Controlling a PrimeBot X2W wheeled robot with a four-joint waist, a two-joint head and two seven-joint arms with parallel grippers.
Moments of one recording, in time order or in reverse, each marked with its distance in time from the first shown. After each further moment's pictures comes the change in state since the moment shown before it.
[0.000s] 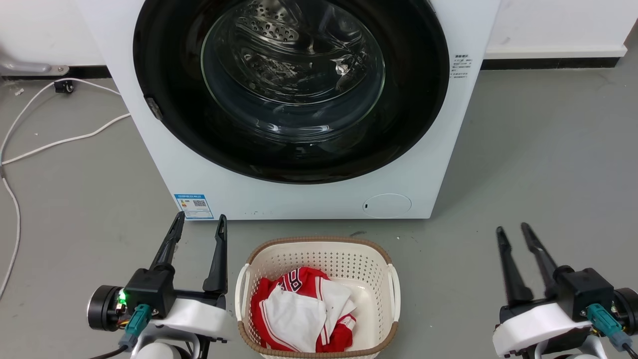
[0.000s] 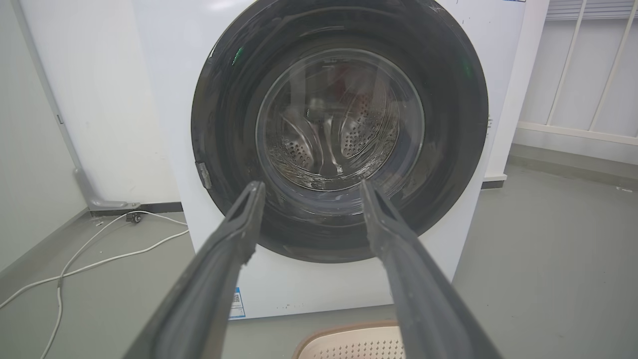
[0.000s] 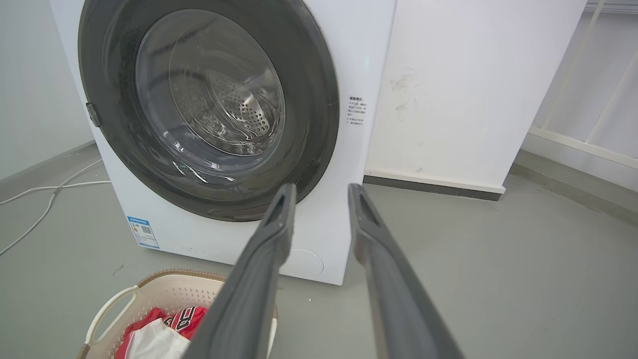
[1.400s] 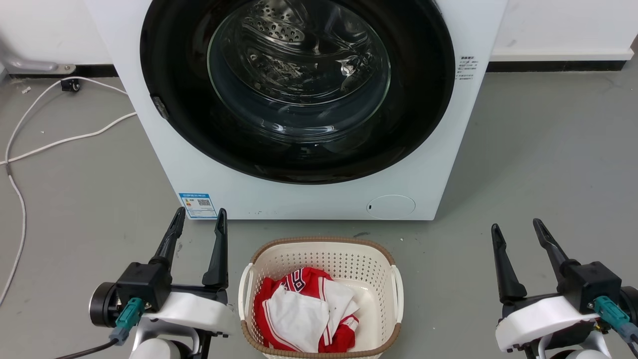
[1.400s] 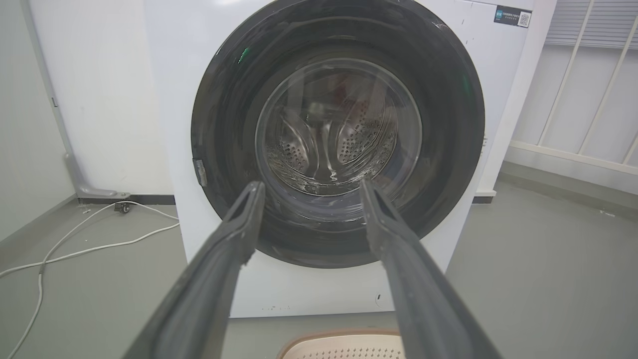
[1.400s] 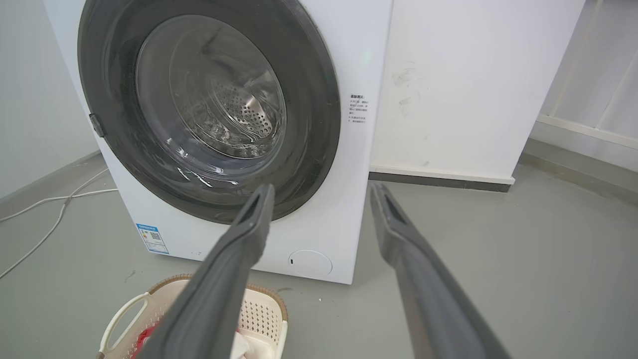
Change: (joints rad) left arm -0.008 0.010 -0.021 -0.024 -0.105 -0.003 0.035; right arm -0.015 0.000 -0.011 0.003 0.057 0.000 0.029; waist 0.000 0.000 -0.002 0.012
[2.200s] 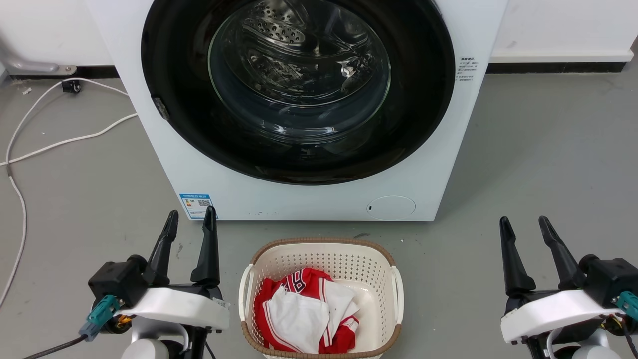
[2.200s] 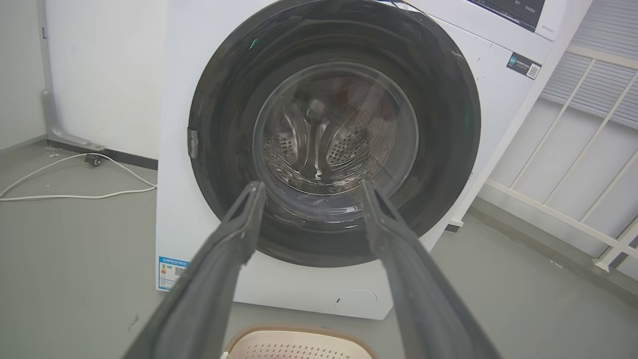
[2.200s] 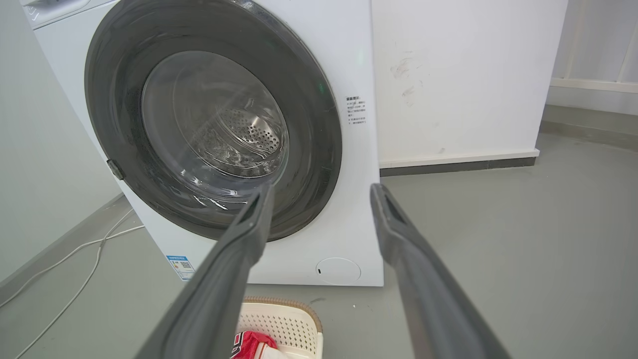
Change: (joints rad) left arm 0.003 -0.012 0.029 -0.009 -0.214 -0.016 0.051; right arm -0.016 0.000 -0.010 0.011 0.194 0.000 0.006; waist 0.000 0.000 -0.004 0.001
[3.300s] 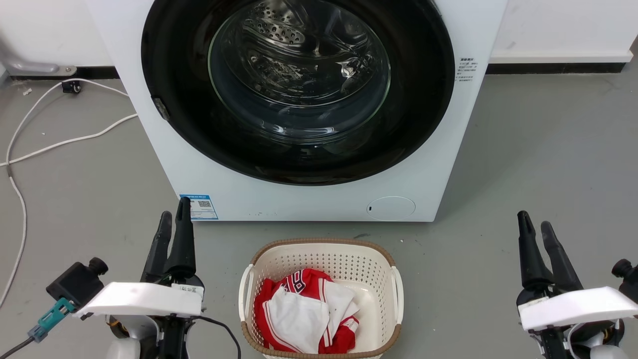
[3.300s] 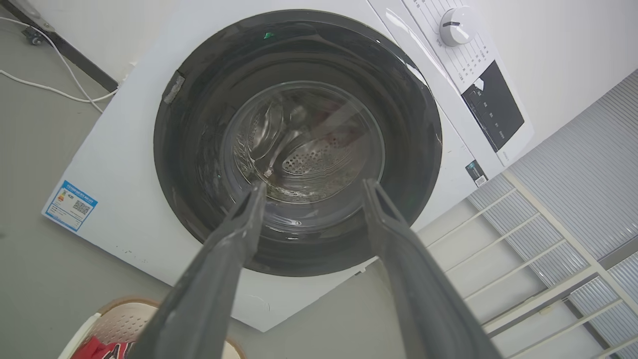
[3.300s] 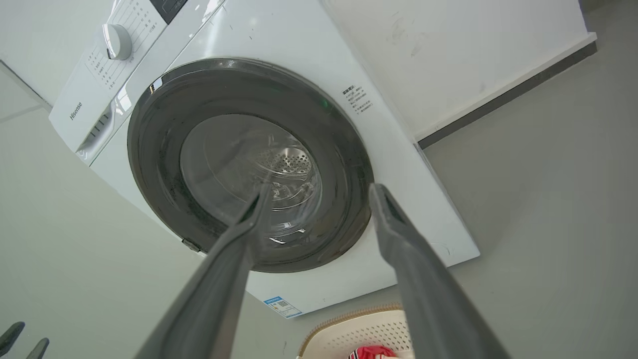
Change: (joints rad) left arm -0.010 -0.013 0.045 -0.027 -0.538 -0.011 0.090; right arm -0.021 0.000 -0.017 0.048 0.513 0.000 0.009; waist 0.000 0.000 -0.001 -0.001
